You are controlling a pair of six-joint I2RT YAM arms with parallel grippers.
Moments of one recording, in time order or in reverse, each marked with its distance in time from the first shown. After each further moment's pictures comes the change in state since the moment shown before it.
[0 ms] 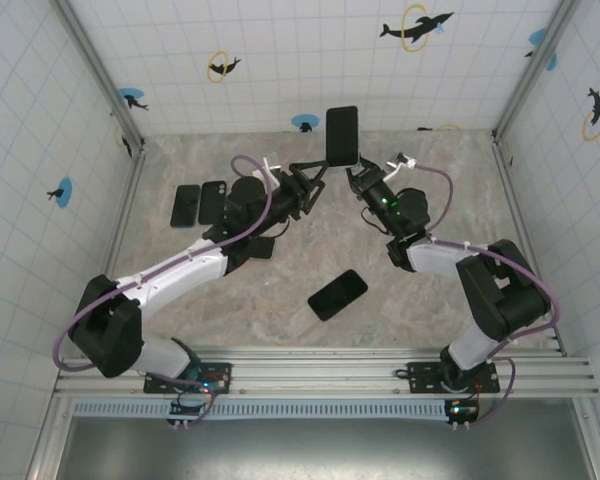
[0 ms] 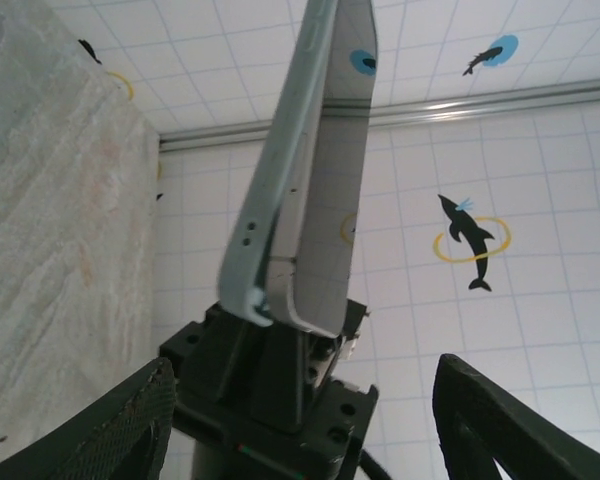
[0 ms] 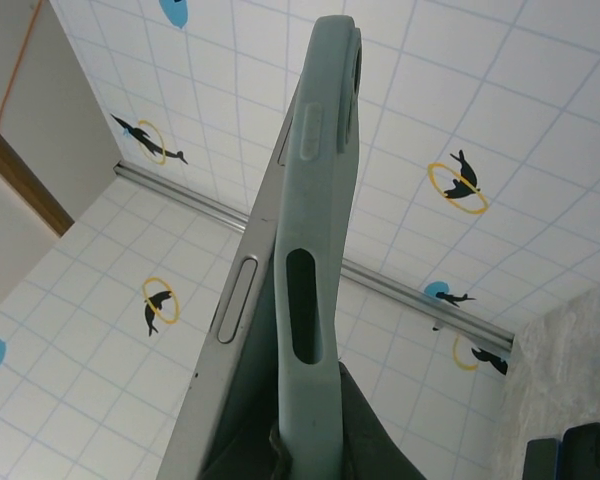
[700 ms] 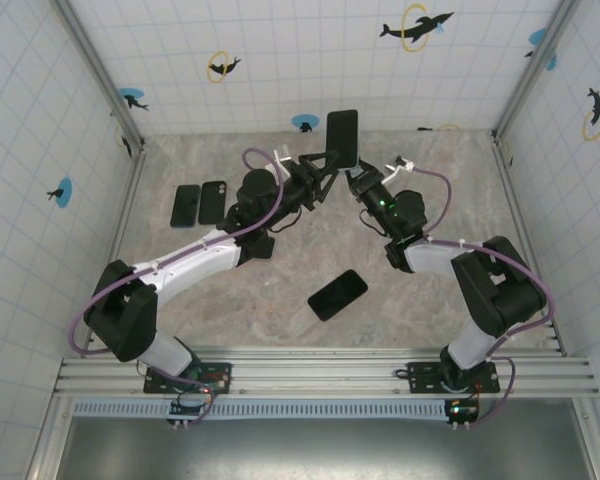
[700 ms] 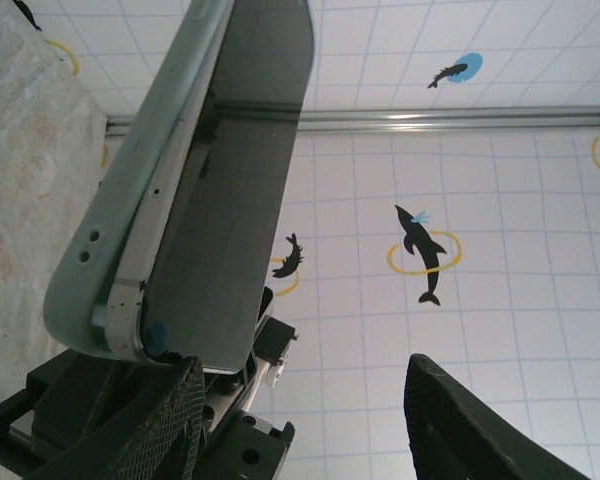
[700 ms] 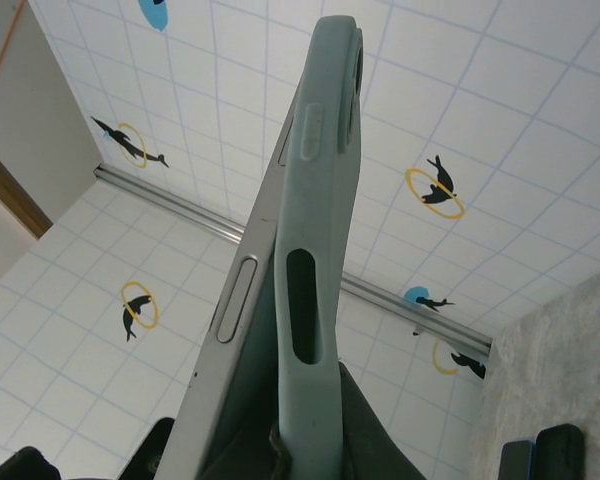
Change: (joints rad) left arm -0.019 0.100 0.082 0.084 -0.006 -0.112; right arm 0.005 0.031 -0.007 0.023 0.027 -0.017
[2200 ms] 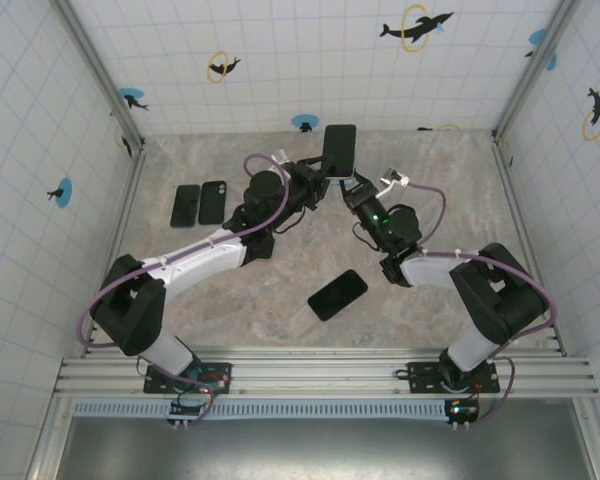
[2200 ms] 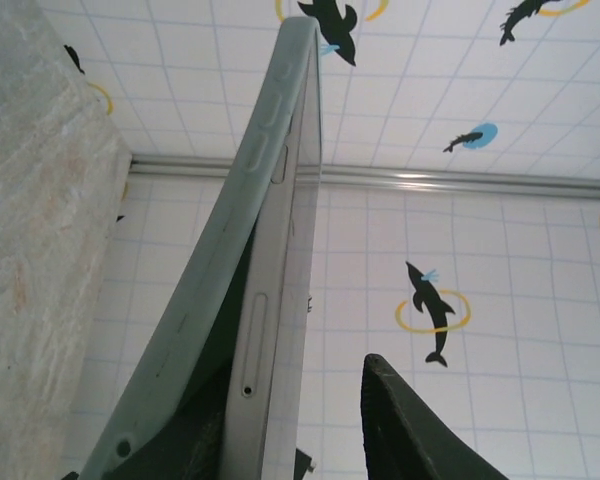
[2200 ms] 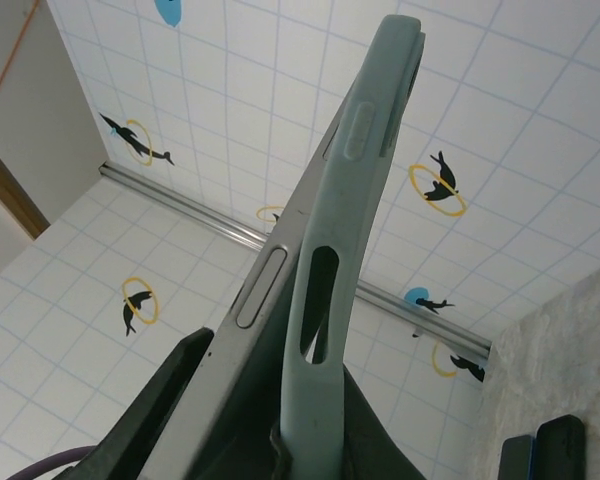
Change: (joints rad) left arm -0.008 0.042 0.000 0.013 -0.128 -0.070; right arm 0.105 -0.038 -0.087 0.058 0.128 -0.058
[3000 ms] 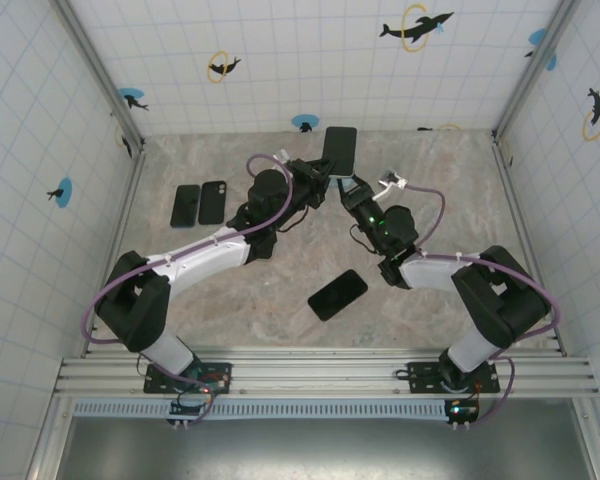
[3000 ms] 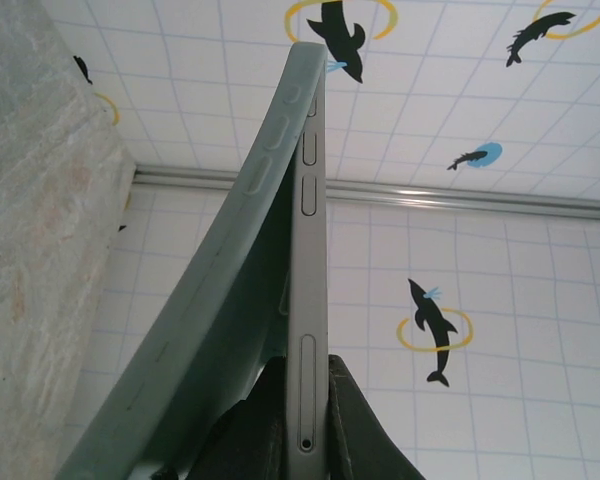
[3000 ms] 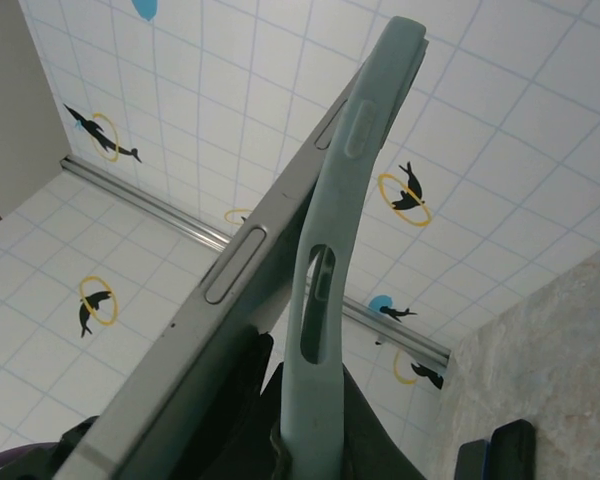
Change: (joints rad) left arm -0.005 0.028 0.025 -0.013 -0.023 -0.010; right arm 0.024 -0.018 -0.003 -0.081 0.064 -0.082
